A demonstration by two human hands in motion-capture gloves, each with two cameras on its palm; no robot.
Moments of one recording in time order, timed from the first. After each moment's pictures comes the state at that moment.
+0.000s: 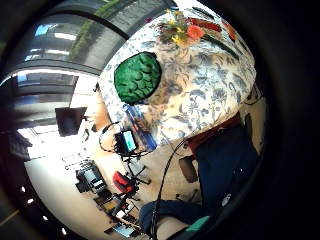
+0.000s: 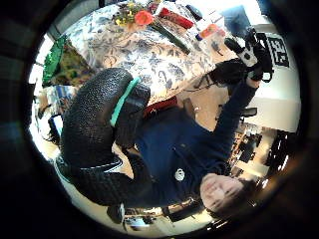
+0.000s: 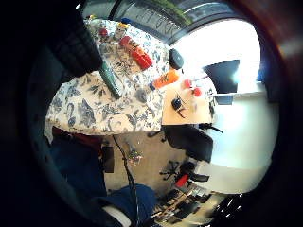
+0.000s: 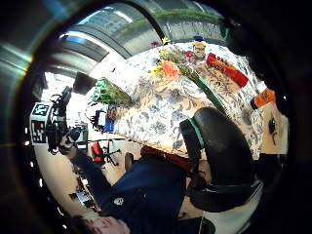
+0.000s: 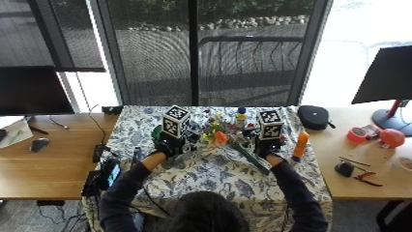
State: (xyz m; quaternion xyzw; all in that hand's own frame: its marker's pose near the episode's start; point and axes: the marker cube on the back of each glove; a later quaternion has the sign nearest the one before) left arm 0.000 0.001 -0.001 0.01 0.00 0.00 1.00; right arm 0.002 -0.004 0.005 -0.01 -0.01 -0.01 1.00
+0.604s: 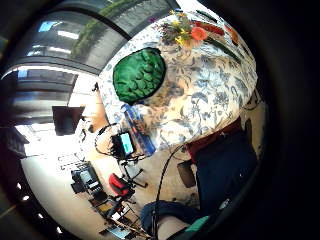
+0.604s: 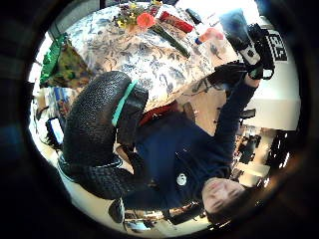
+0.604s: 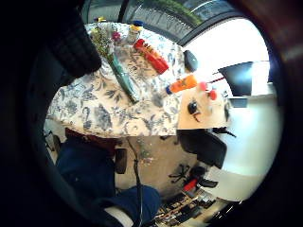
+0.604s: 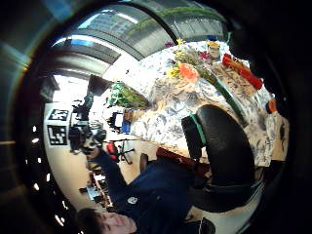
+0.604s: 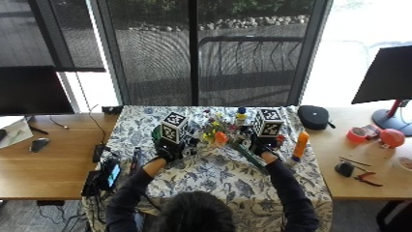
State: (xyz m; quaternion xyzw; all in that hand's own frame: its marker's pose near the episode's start) left arm -0.002 -0.002 0.023 0.03 0.02 0.00 1.00; right arm -0.011 -0.027 0.017 -0.01 -0.08 -0.02 1.00
